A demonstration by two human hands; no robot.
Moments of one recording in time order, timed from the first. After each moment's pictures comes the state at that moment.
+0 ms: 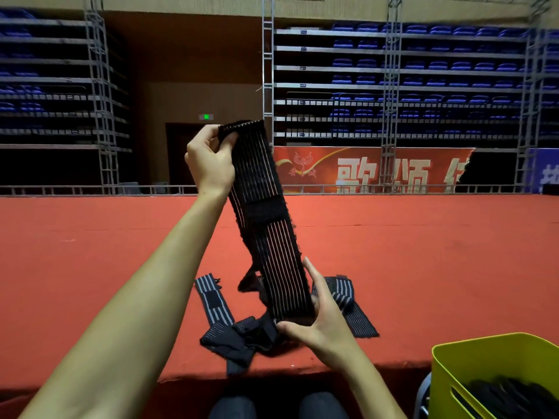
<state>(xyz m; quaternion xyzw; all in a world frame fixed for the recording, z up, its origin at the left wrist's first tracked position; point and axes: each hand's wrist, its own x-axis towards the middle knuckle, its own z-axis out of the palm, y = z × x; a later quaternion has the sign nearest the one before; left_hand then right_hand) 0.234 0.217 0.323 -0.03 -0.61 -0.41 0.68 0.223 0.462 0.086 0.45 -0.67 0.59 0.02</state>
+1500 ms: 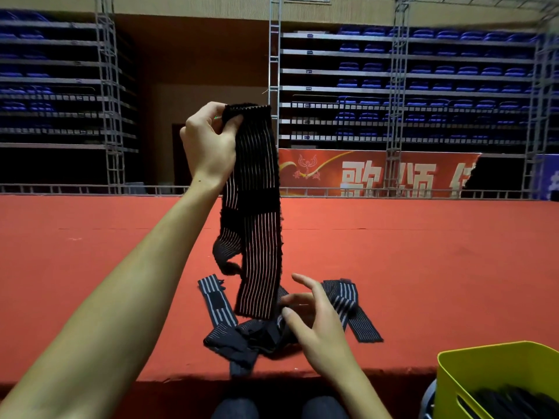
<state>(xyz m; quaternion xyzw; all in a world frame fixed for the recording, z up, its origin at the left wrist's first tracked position) 0.267 0.220 0.353 -0.03 -0.64 -0.30 0.71 0.238 0.443 0.079 0.40 -0.69 0.60 0.09</state>
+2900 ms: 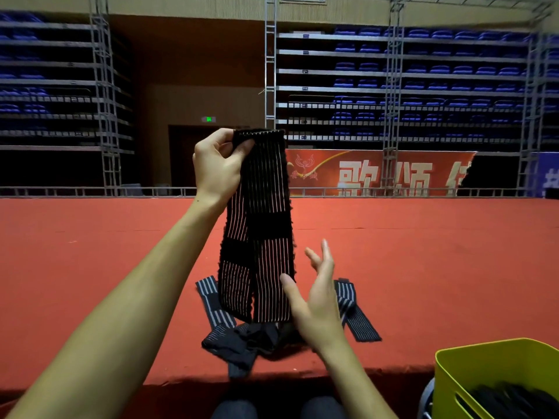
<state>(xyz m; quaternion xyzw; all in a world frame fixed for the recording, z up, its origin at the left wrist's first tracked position) 0.261 0.231 0.320 -0.10 -0.66 -0.43 0.60 0.226 0.420 0.107 0.34 -0.70 0.60 0.19</state>
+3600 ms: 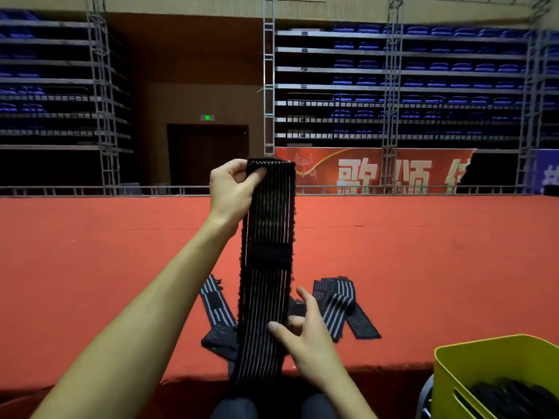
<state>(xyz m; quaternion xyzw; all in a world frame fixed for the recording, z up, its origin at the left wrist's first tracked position) 0.252 0.251 0.279 -0.05 -0.68 -0.52 0.52 0.247 0.437 0.068 0.33 -0.72 0.60 -0.06</state>
